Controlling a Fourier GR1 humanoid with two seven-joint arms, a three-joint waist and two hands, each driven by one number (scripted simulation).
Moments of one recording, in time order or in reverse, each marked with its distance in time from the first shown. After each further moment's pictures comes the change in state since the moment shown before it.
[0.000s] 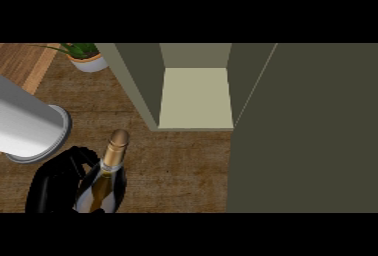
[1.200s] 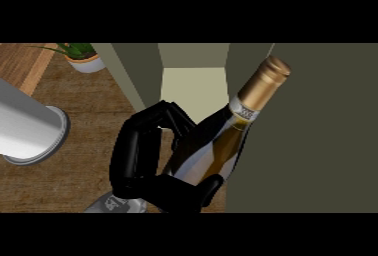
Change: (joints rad) left arm -0.487 -0.195 -0.354 -0.049 -0.227 0.503 0.454; right arm 0.022 0.028 0.024 0.004 -0.007 0.015 -0.017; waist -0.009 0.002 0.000
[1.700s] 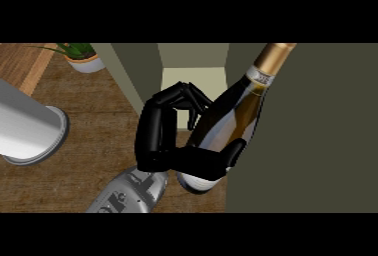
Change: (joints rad) left arm -0.173 -0.003 -0.014 0.181 0.017 0.140 -0.023; right arm 0.030 -0.005 -0.011 -0.002 -0.003 0.023 -0.022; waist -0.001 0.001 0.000
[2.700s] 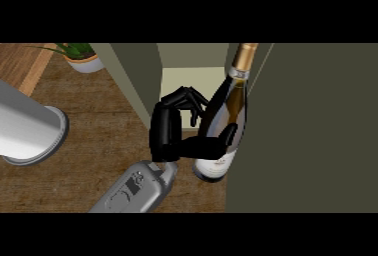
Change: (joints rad) left arm -0.017 0.000 -0.033 0.231 0.193 0.092 -0.263; right arm -0.053 -0.027 -0.036 0.003 -0.009 -0.007 0.036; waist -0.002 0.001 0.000
